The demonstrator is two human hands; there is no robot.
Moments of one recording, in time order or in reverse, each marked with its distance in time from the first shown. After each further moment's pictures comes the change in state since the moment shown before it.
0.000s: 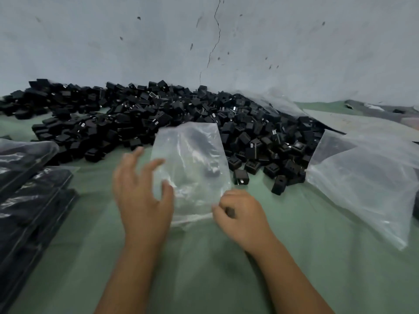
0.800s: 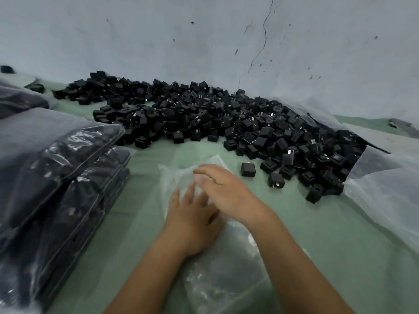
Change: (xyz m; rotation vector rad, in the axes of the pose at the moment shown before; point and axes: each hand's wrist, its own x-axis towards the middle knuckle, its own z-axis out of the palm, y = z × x) left_hand -0.029 -0.015 -0.022 0.387 -0.992 0.081; right_hand 0.053 -0.084 0.033 0.284 -0.419 0.073
